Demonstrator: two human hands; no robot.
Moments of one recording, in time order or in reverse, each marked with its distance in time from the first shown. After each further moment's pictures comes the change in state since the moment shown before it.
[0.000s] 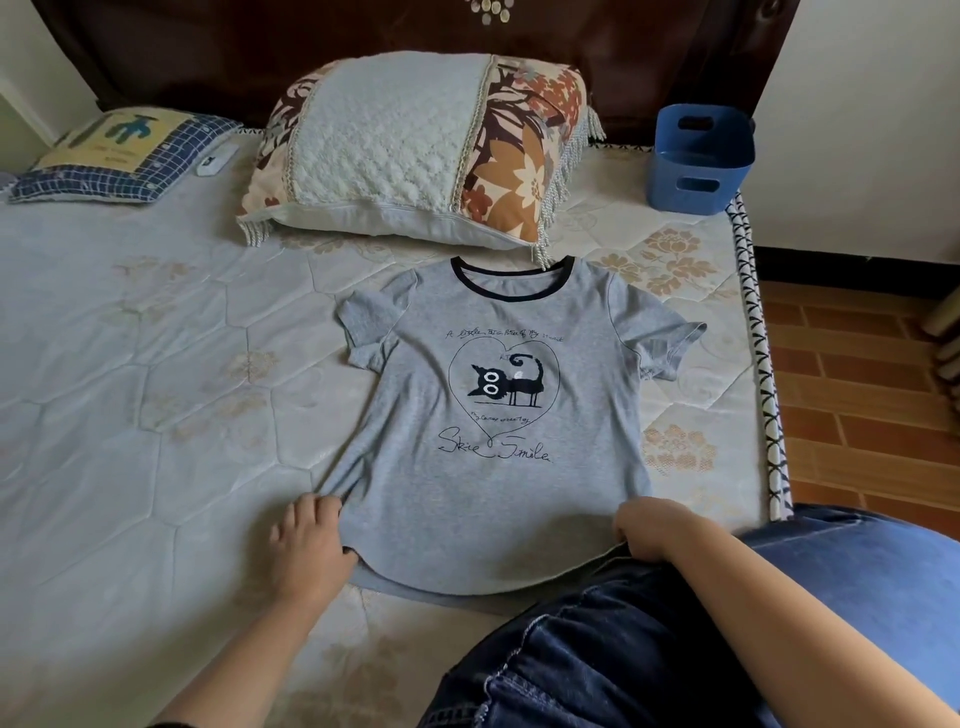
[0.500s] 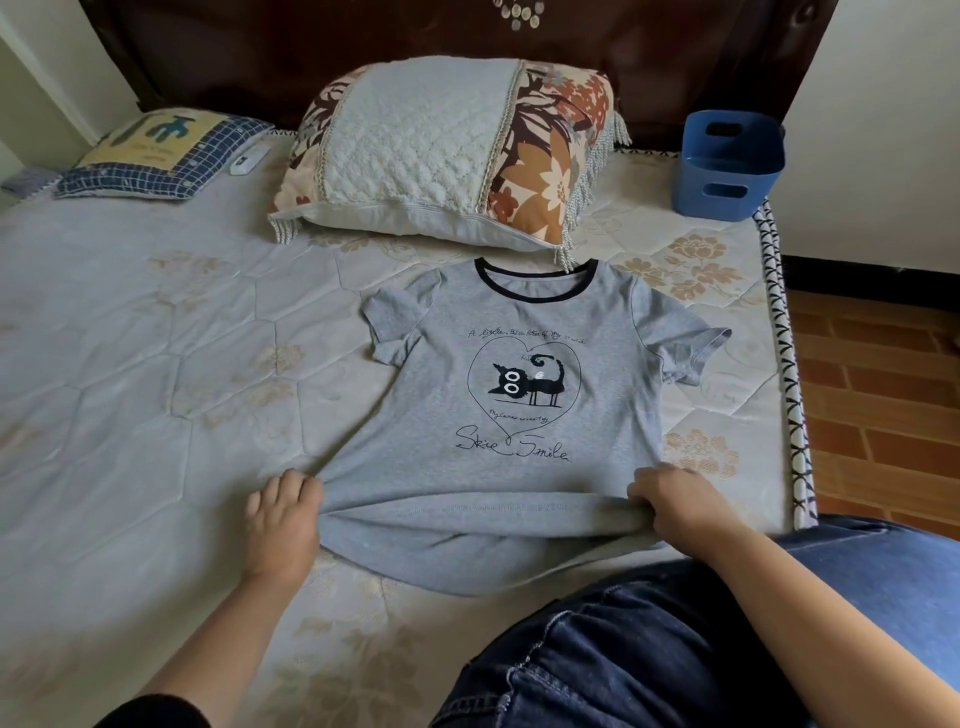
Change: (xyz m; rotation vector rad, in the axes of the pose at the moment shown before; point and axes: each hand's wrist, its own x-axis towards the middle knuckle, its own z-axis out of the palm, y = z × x) left_hand 0.013 -0.044 -0.023 0.128 0.290 0.164; right_hand -0.016 0.007 -0.004 -0.005 0.439 -0.006
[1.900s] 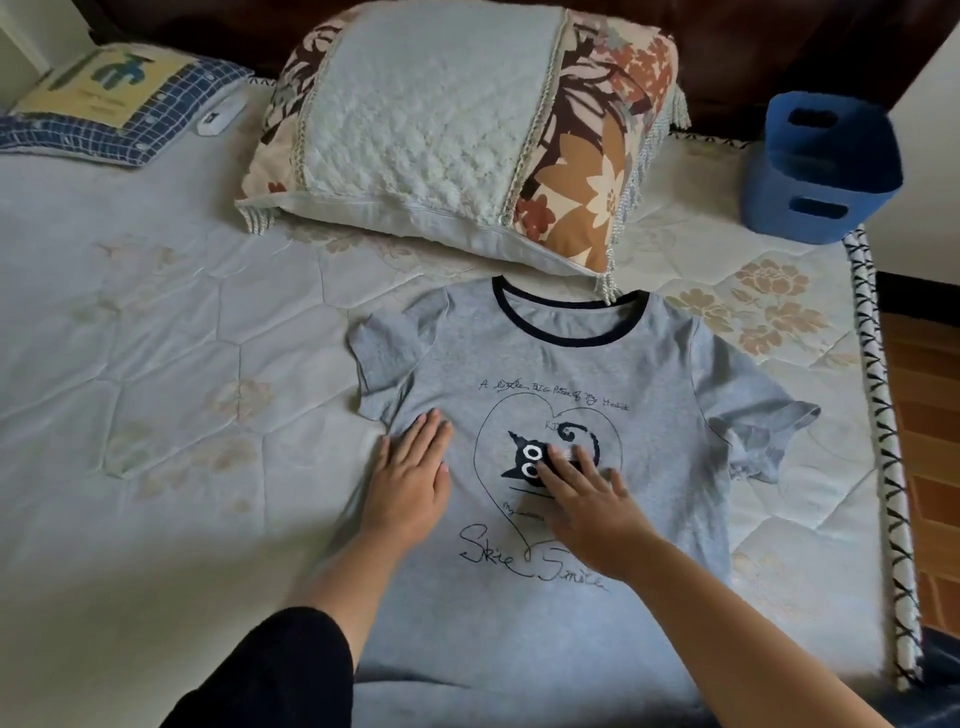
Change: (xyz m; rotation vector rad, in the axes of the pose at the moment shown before) left_hand 0.150 0.094 0.087 -0.300 -0.392 0.068; right_hand 0.157 -0.046 -0.027 0.127 -0.115 -0.117
